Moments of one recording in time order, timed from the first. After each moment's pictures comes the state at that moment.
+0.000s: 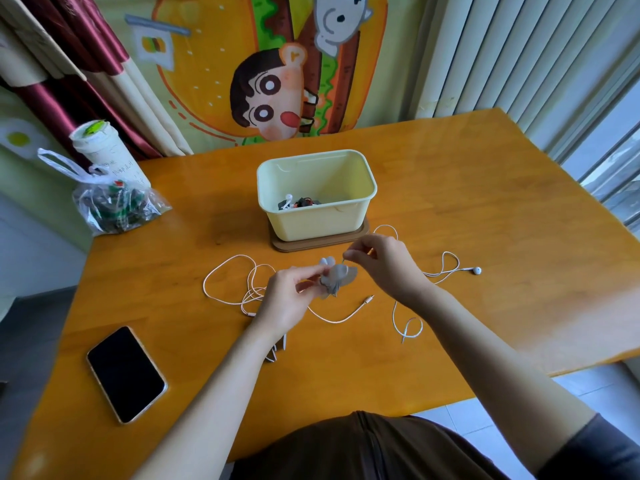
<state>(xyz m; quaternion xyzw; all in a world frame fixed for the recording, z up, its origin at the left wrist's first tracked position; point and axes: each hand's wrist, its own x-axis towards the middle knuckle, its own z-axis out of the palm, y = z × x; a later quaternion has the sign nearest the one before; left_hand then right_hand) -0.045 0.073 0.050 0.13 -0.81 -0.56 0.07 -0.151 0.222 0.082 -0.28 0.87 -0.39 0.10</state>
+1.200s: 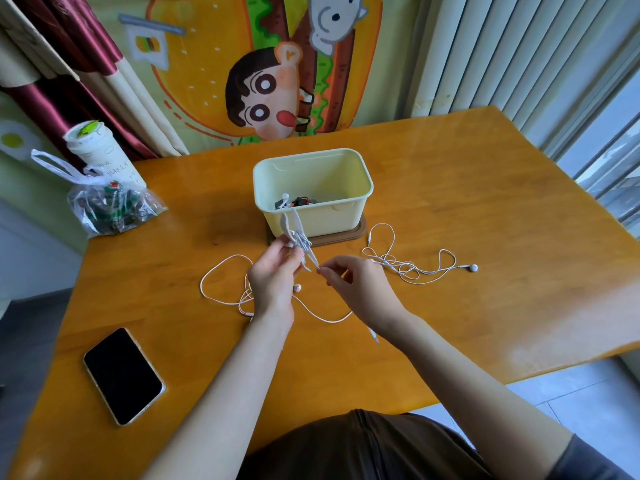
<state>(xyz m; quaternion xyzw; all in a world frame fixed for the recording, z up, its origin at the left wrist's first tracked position) -0.065 0.084 0.063 0.36 -0.51 -0.75 0.22 -0.107 0.208 0.073 -0.28 0.85 -0.44 0.11</state>
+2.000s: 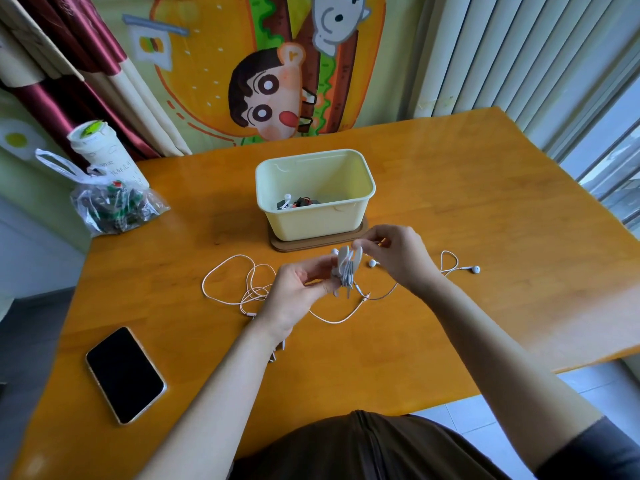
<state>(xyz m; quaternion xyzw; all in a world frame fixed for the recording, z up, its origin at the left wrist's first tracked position) -0.048 0.089 0.072 0.10 -0.69 -0.71 0.05 -0.160 0.233 0.091 -0.24 0.86 -0.44 0.09</state>
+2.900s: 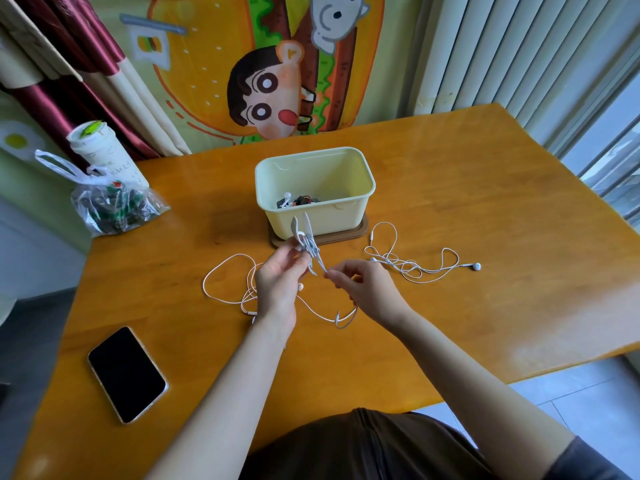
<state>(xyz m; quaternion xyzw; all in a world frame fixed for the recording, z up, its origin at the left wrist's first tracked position) -0.061 0.088 0.058 0.33 -0.54 -0.76 0.18 -0.114 0.215 0.059 -0.23 0.82 -0.49 0.20</state>
